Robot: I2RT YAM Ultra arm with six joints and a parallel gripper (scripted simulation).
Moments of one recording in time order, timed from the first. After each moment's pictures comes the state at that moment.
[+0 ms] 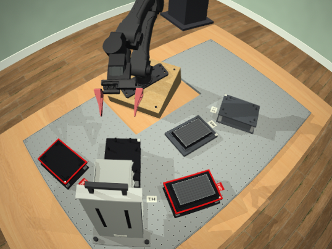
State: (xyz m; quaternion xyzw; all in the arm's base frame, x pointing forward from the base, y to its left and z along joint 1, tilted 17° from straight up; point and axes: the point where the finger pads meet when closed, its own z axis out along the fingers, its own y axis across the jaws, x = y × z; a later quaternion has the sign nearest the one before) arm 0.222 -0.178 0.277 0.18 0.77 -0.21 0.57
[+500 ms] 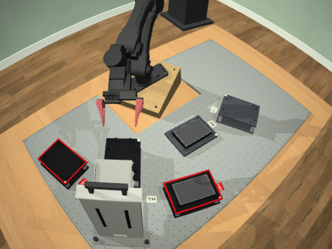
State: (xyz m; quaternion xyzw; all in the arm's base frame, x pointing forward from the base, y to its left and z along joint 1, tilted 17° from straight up) arm 0.229 -0.187 0.233 0.19 0.78 -0.21 0.56
